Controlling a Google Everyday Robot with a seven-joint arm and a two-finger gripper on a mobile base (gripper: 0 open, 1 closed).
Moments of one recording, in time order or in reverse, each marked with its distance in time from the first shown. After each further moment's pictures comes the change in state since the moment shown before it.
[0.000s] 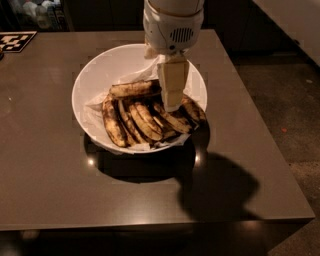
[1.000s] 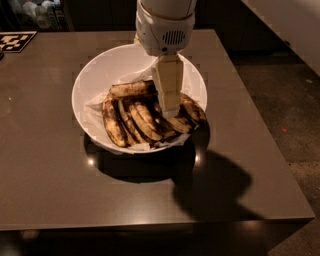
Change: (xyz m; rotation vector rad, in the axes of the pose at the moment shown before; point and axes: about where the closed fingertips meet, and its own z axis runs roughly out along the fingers) arm -0.011 -0.007 0.007 0.008 -0.033 -0.021
